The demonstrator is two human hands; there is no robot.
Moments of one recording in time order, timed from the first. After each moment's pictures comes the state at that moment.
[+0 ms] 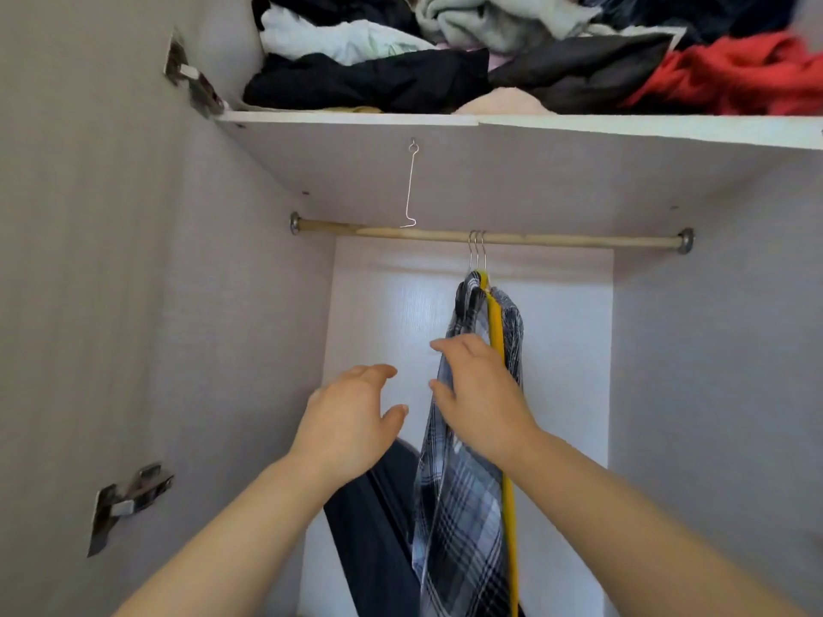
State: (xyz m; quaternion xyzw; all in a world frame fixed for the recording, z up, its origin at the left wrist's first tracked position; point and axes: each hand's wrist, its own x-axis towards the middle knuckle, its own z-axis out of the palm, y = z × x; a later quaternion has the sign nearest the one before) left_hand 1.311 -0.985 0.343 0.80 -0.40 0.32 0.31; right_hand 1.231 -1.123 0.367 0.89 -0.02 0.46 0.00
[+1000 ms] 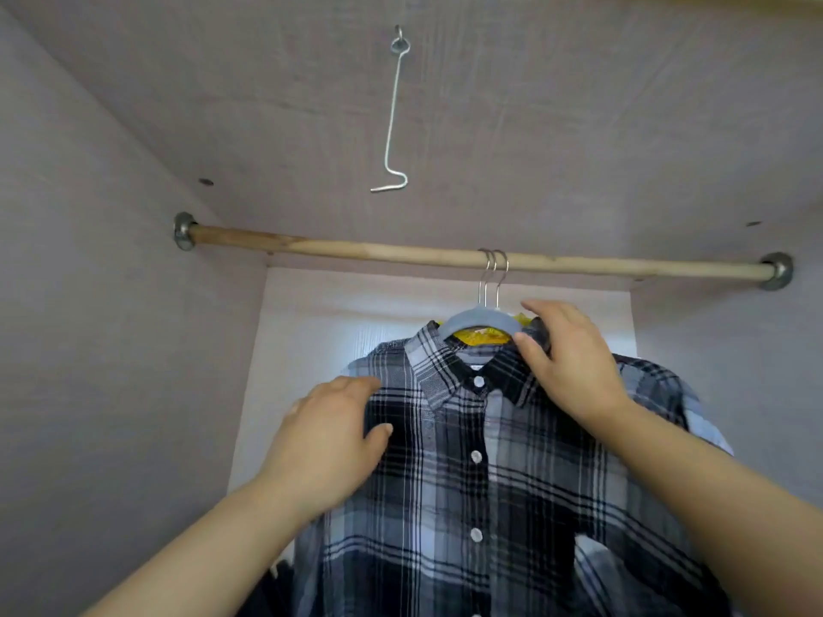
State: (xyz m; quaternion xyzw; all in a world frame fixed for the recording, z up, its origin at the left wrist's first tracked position) left_hand 1.522 -1.149 0.408 0.73 -0.45 0.39 0.33; right_hand 1.381 -1.357 0.479 0.78 -0.11 0.61 0.10
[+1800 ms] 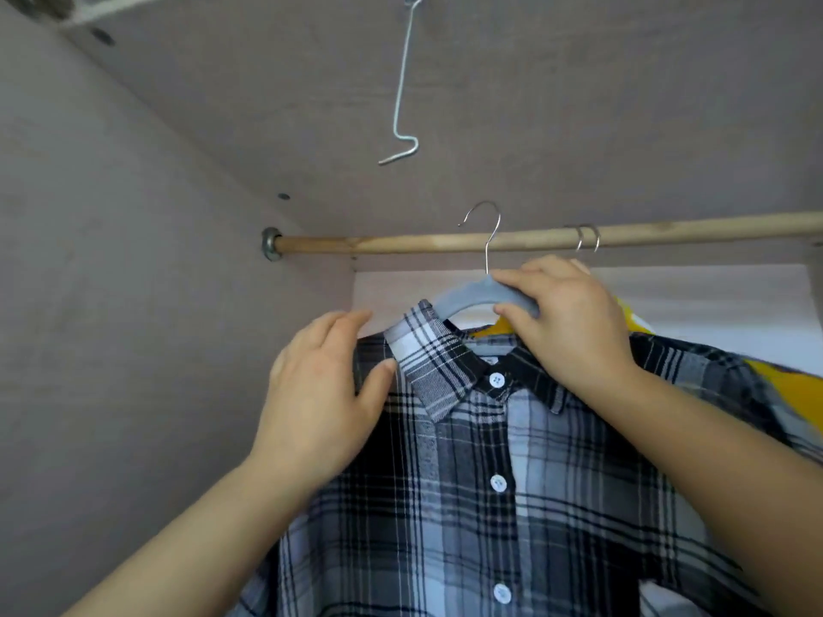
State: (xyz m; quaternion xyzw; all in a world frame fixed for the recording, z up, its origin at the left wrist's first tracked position) left_hand 1.521 -1.115 0.424 0.69 -0.32 0.54 0.36; right_hand 1.445 -1.320 0.499 0.75 0.06 0.66 0.09
